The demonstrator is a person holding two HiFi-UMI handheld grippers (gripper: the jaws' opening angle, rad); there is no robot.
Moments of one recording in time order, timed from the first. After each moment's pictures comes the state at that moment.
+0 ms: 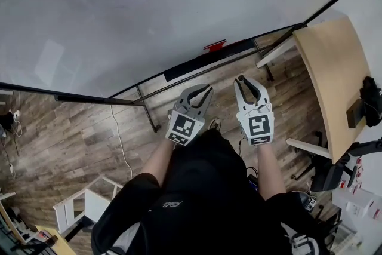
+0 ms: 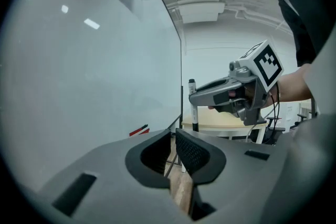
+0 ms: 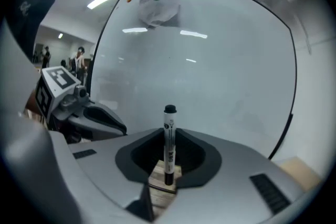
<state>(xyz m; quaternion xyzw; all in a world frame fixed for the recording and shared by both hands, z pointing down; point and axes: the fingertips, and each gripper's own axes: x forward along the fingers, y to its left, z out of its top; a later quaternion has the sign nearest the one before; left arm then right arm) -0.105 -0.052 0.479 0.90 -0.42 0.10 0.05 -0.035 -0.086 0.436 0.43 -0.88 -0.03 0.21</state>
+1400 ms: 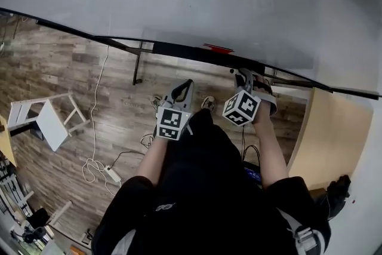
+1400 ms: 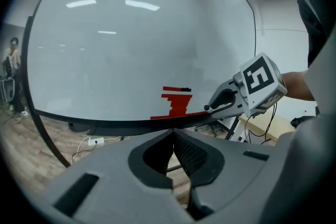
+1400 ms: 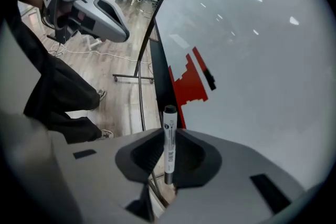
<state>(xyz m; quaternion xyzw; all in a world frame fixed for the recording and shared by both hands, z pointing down) -0.095 -0.112 0.592 0.65 -0.71 0.11 0.24 0.000 -0.238 0.619 0.04 -0.78 -0.30 0.55</state>
